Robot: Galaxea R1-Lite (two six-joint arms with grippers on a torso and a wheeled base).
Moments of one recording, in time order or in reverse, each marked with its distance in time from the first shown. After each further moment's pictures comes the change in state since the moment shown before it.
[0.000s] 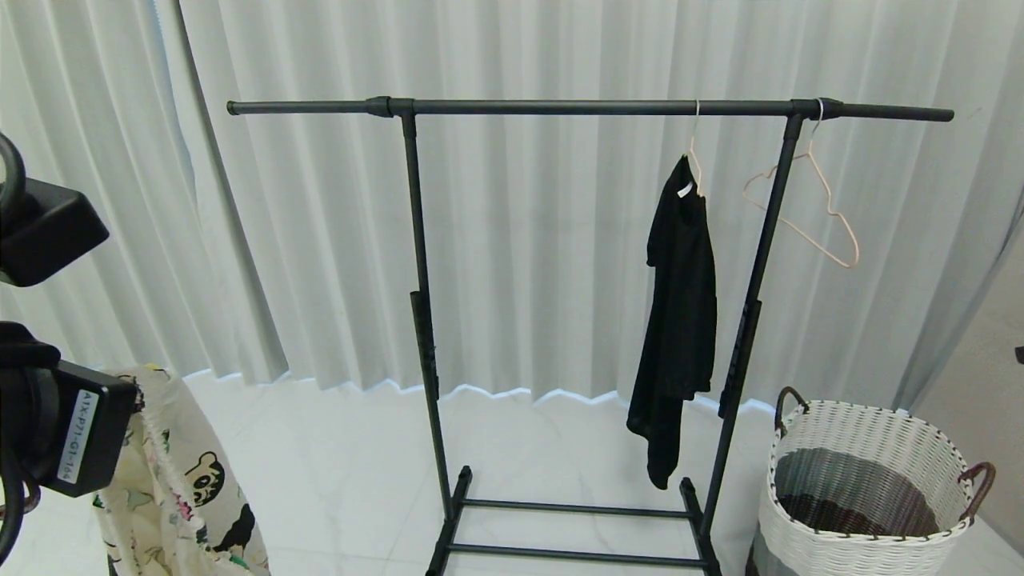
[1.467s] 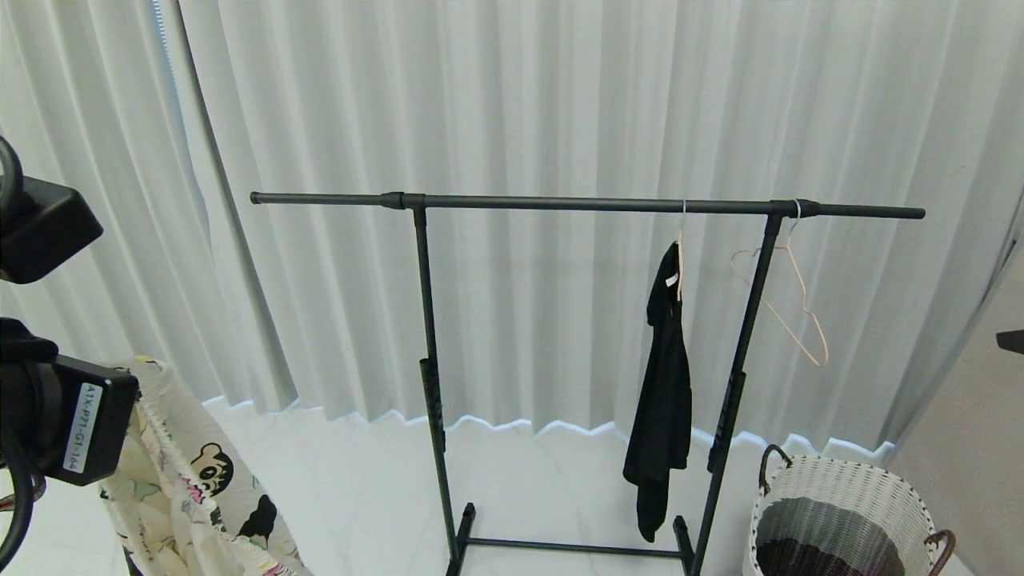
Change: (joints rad) left arm -0.002 -0.004 0.025 -0.040 0.067 -0.001; right arm 0.000 0.035 0.006 -0.063 -0.001 -0.006
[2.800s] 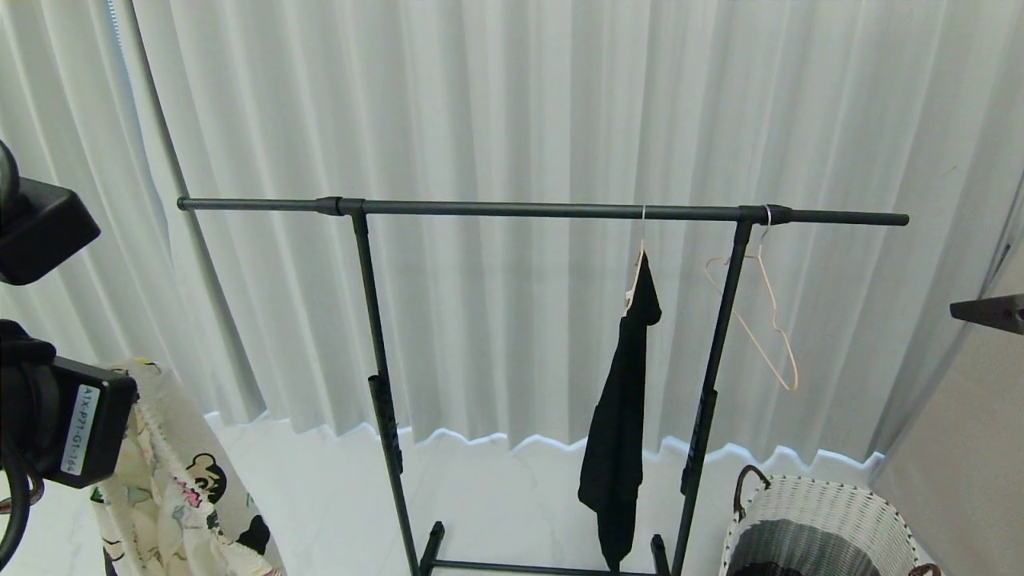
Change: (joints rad) left arm -0.003 -0.001 0.000 -0.001 -0.004 -0.003; right arm 0.002 0.063 0.001 -0.124 0.094 0.002
